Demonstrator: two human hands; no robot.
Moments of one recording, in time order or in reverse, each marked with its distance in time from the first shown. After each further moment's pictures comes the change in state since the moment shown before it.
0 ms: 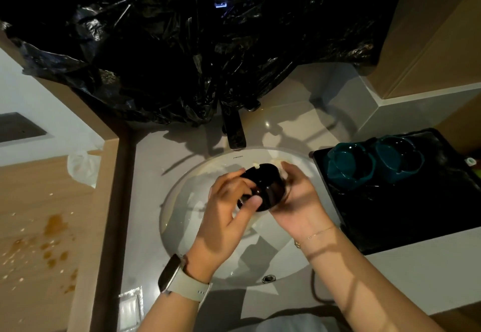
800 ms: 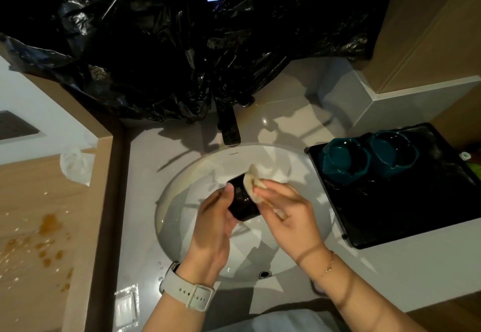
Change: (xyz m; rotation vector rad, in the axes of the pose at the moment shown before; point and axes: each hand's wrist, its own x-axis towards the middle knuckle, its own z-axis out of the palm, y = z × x) left_hand -0.006 0.024 0.007 -0.857 0.190 -0.827; right_hand -0.011 0.028 -0.059 -1.327 -0.106 -1.050
